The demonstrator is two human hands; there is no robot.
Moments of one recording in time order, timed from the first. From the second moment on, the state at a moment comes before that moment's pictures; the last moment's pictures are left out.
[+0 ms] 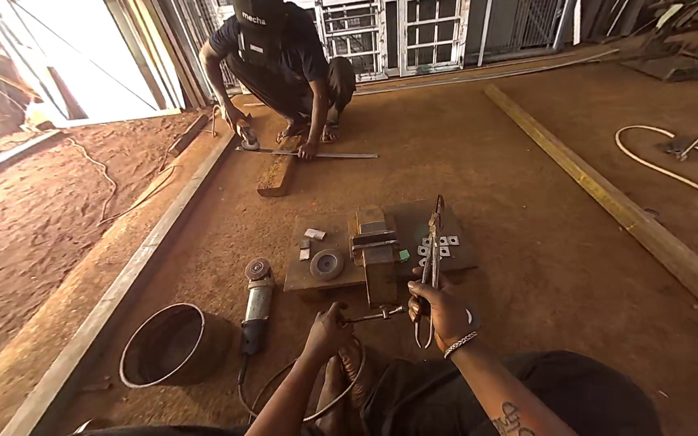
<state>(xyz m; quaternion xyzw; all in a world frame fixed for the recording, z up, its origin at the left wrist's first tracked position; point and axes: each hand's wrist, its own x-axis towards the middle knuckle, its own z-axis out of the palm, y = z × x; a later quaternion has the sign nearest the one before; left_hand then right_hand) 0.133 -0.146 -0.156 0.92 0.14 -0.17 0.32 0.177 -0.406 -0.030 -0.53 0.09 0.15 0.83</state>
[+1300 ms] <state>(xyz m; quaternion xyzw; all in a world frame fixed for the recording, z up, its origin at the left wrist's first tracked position) 0.132 -0.083 -0.115 0.64 0.28 0.14 0.70 0.180 -0.398 -0.024 -0.52 0.14 0.16 0.83</state>
